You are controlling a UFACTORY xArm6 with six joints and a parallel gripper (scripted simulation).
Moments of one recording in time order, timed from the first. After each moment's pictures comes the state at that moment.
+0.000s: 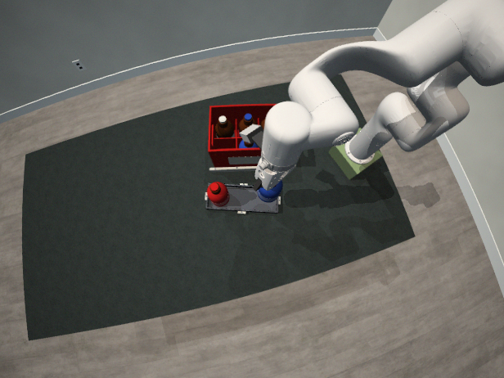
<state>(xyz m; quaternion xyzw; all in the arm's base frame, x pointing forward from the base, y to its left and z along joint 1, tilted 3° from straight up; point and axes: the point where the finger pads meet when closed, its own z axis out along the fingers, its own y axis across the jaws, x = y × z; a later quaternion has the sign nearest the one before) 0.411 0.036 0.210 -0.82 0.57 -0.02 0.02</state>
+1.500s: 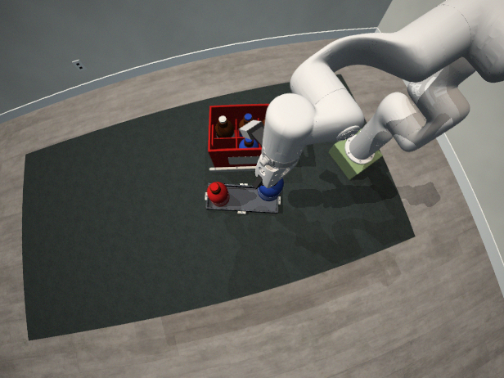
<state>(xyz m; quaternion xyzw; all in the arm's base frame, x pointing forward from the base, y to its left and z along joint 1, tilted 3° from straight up) 0.411 0.035 0.229 -0.82 0.57 -0.02 0.02</state>
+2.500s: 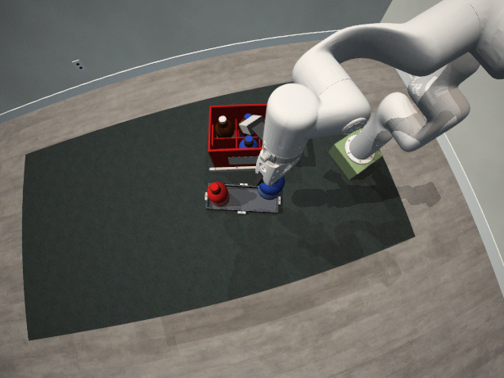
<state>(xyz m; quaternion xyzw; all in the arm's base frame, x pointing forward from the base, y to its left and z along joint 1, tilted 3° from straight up) 0.409 0.035 0.250 -0.82 0.57 -0.02 0.02</state>
